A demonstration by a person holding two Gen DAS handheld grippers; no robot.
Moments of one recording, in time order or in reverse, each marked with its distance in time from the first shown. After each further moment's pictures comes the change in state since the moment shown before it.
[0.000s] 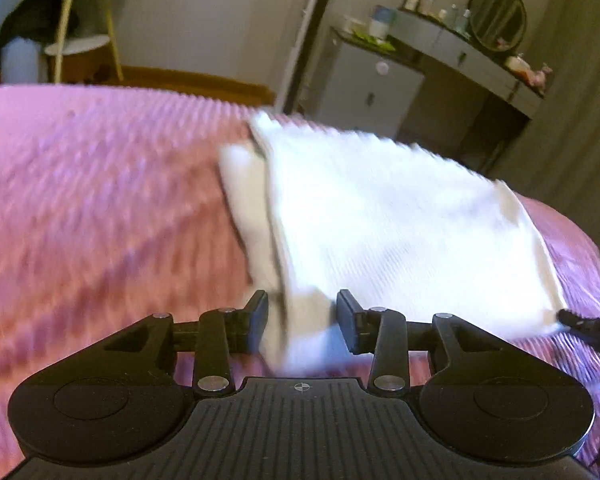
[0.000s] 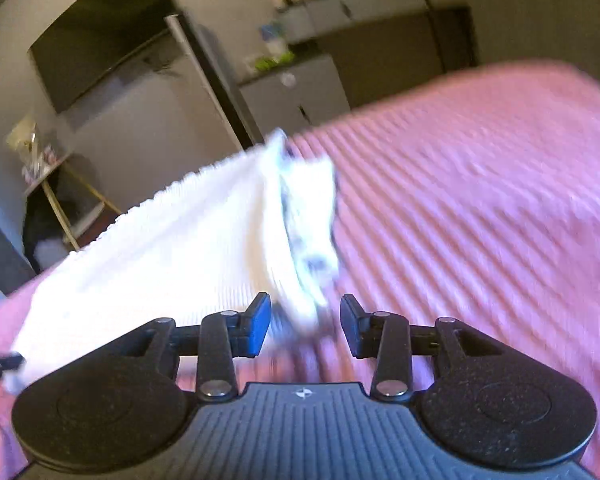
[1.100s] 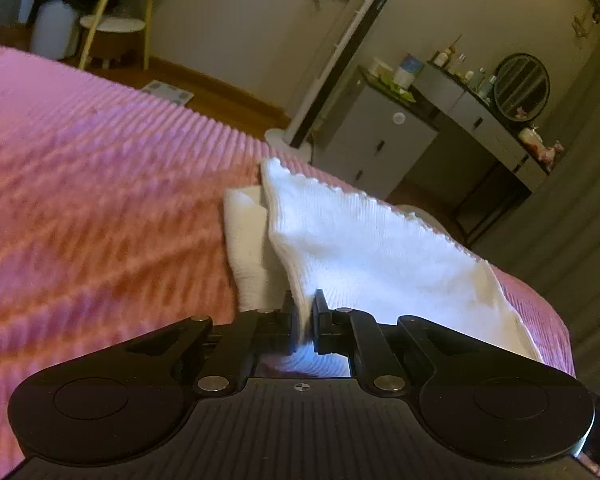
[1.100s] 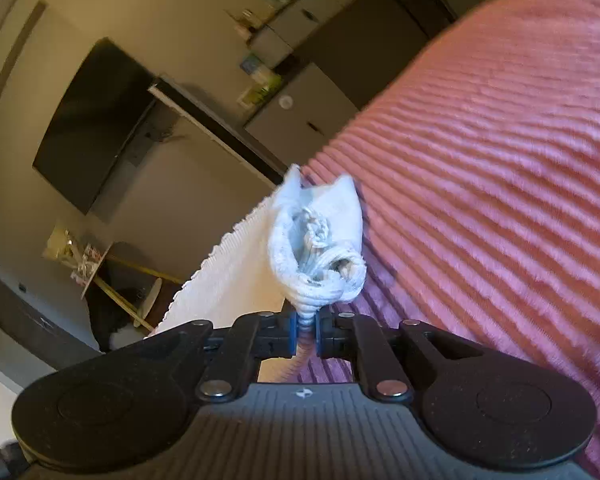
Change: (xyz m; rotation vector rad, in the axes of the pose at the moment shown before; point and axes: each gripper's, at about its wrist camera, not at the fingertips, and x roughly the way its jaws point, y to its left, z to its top) left arm -0.022 0.005 0.025 -0.196 -0.087 -0.021; right arm 0.010 -0.009 0.019 0.286 -0.066 0.178
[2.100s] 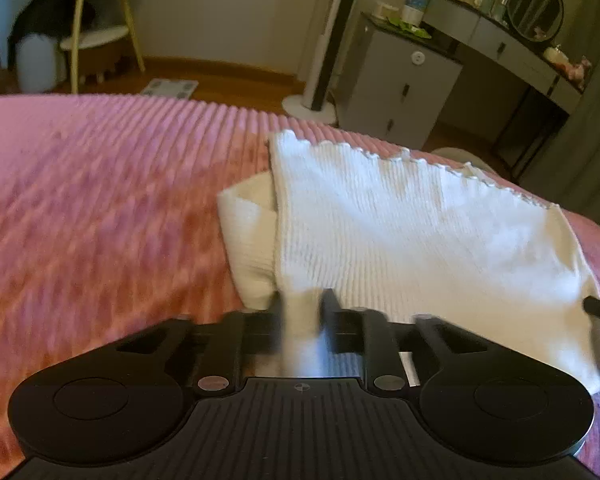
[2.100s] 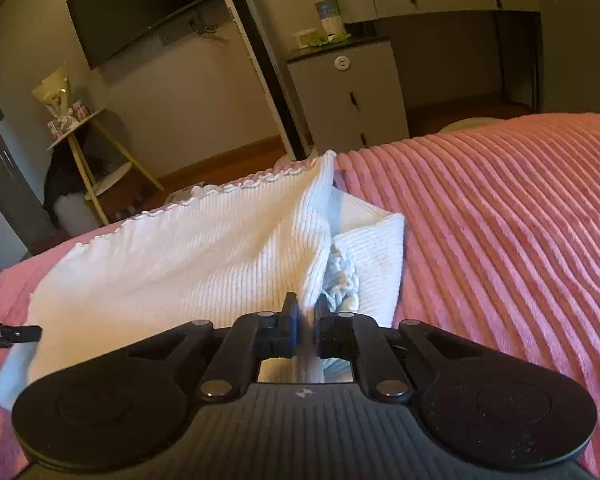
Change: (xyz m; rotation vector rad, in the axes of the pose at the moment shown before) left arm 0.086 -0.020 0.022 0.198 0.112 0.152; right arm 0.075 0.047 0.034 -0.485 0.155 -0.119
